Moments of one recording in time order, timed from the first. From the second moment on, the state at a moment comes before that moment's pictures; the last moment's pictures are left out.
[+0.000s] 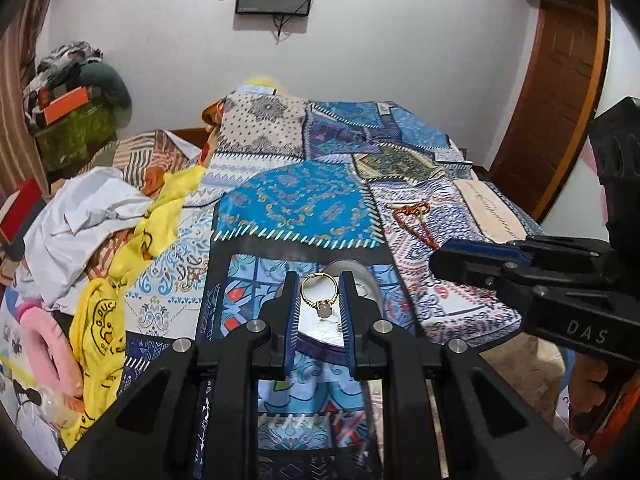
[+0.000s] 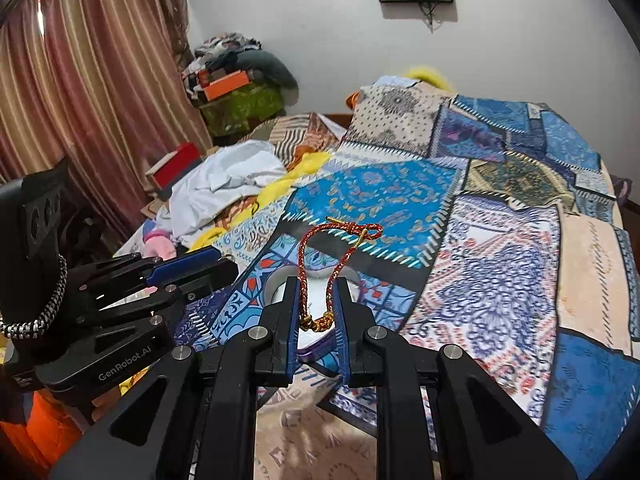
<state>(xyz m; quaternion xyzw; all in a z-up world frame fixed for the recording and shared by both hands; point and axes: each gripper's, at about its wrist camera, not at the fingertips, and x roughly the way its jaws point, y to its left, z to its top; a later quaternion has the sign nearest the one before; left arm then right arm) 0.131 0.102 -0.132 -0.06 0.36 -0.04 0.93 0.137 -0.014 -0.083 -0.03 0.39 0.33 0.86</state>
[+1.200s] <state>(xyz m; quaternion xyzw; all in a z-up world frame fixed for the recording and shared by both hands) 0.166 0.116 -0.181 -0.09 0.41 -0.07 0.90 0.171 0.022 -0.145 -0.03 0.50 0.32 0.81</state>
